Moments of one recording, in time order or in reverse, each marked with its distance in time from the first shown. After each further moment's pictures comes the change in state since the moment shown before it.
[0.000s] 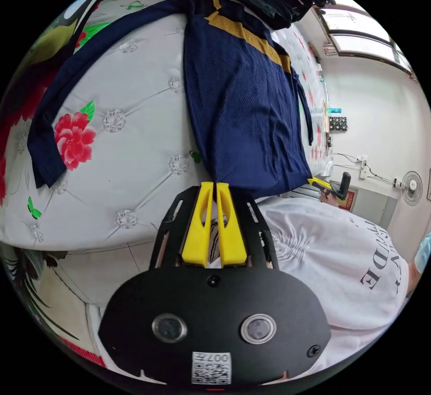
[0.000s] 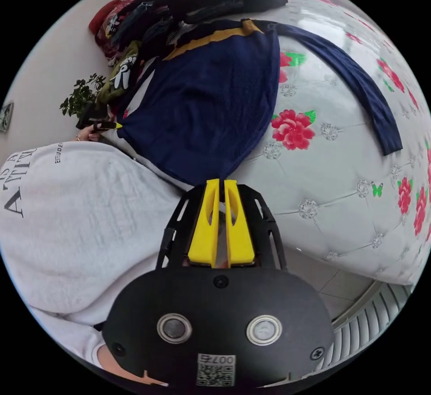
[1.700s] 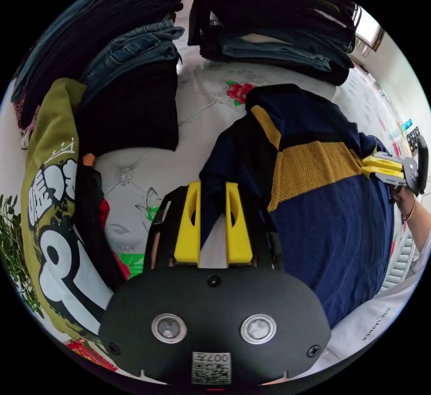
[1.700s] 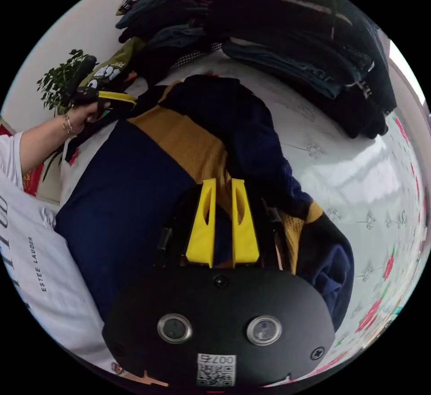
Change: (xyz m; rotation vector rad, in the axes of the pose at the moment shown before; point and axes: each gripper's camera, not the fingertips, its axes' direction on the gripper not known) left arm -0.030 -0.194 0.105 0.362 -0.697 0.089; right arm -0.098 -0.379 0.102 0.122 0.254 -0.487
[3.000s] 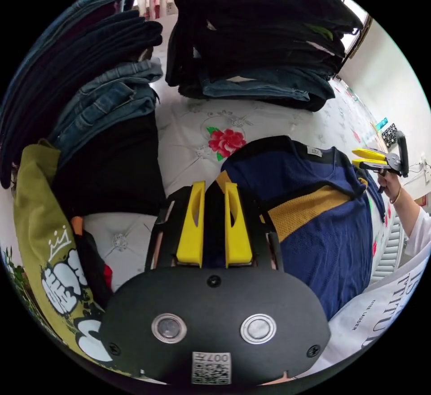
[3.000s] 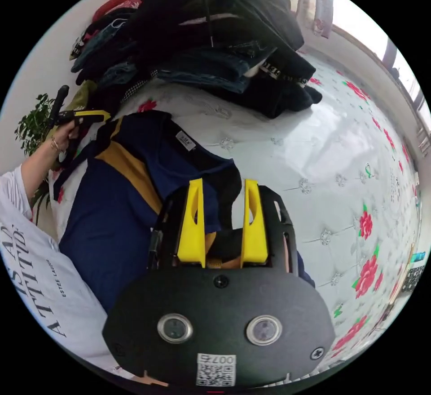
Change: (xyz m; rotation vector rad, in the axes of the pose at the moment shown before) left arm -0.034 -0.011 -0.020 0.116 0.146 0.069; right arm 0.075 -0.002 -0.053 0.014 0.115 0.279
